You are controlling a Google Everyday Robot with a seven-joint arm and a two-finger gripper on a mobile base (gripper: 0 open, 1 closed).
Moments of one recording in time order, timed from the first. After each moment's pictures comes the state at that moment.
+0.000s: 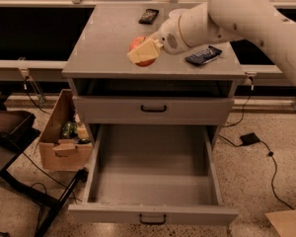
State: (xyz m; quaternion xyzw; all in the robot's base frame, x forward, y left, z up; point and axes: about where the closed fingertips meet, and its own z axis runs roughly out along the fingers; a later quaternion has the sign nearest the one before) arm 0.672 -0.005 0.928 -0.42 0.77 0.21 0.43
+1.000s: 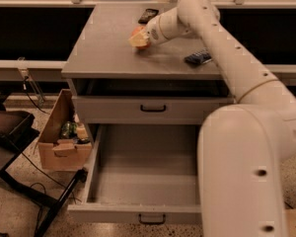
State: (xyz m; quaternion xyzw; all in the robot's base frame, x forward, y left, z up) arm 0.853 0.026 0.863 -0.41 0.77 0.21 0.45
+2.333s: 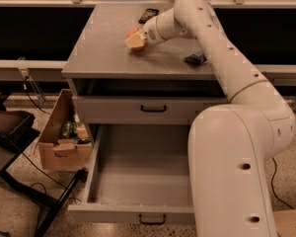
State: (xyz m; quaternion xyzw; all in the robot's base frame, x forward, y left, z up) arm 0.860 0.035 0.855 -0.41 0.77 0.22 0.43
